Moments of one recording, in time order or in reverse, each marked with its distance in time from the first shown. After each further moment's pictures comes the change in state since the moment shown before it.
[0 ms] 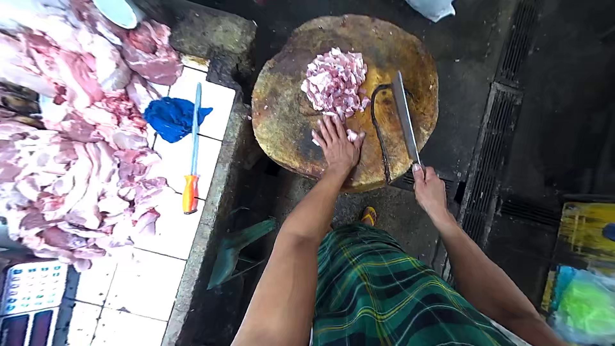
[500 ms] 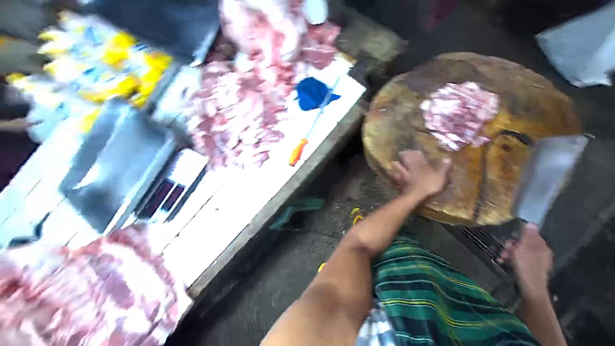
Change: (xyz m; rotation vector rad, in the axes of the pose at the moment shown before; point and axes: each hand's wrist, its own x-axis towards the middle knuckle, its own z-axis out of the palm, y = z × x) left_hand -0.046 -0.024 -0.068 -0.365 -0.122 -0.422; right_hand -0.002 -0.004 0.001 0.257 -0.083 0.045
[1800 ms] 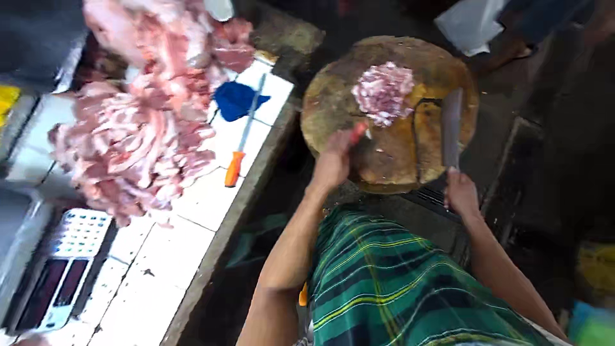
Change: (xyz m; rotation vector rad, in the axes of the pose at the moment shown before) left_hand -0.006 -0.071 -0.119 -0.037 -0.117 0.621; right_hand 0.002 -0.014 0.002 -0.065 -0.020 0.063
